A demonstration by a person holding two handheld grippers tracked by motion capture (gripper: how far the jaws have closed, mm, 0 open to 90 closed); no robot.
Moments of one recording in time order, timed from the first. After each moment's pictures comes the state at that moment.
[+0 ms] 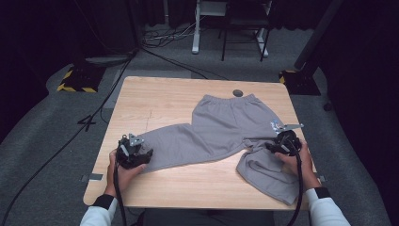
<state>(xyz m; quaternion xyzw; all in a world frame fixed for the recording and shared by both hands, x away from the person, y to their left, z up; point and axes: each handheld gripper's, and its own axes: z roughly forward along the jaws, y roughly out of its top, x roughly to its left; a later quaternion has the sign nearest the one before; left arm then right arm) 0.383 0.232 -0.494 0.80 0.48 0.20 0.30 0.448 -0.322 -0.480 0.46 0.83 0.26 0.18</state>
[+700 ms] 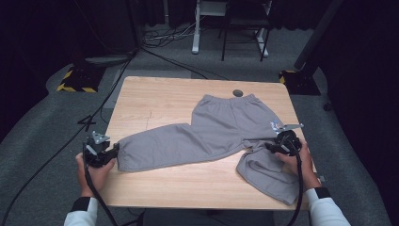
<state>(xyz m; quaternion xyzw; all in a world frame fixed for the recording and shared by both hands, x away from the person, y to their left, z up) 0.365 0.321 -0.478 0.71 0.59 0.25 0.29 0.448 -0.321 -0.480 0.46 0.83 0.26 0.18</state>
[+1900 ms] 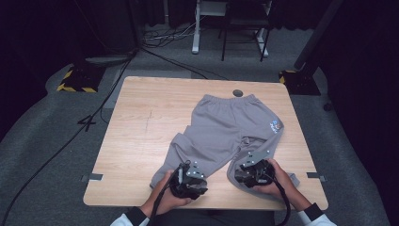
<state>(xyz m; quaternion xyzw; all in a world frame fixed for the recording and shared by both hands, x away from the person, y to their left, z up) 0.308 0.062 -0.472 0.91 0.22 0.02 0.34 0.353 -0.214 -0.477 0.22 0.93 0.29 0.09</state>
